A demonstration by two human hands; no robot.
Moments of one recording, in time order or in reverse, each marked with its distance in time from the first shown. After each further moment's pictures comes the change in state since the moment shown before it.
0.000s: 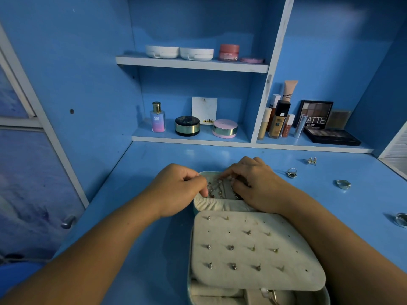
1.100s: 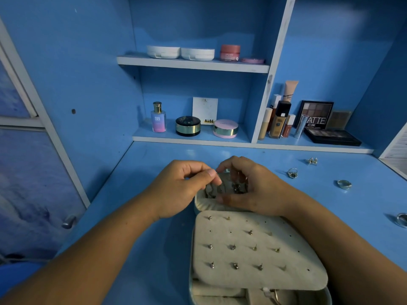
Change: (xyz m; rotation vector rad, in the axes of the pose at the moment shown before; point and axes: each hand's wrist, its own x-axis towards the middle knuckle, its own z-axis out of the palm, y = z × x) left_hand 0.001 -0.002 0.002 -0.196 -0.031 0.233; right_hand -0.007 -0.016 -0.009 0.274 0.003 -0.068
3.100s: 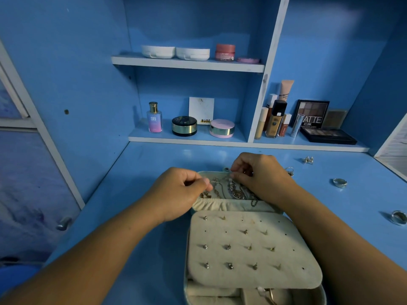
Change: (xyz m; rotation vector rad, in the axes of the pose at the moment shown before) left_hand -0.002 0.001 0.011 0.167 0.067 -0.243; right_hand 0.008 0.021 -0.006 -0.125 0.195 0.212
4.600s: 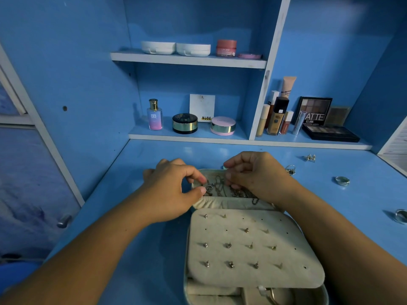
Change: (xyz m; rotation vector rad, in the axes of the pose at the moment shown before) left_hand 0.000 -0.012 -0.010 0.401 0.083 0.200; right_hand -0.006 -0.017 0.001 0.476 -0.132 0.206
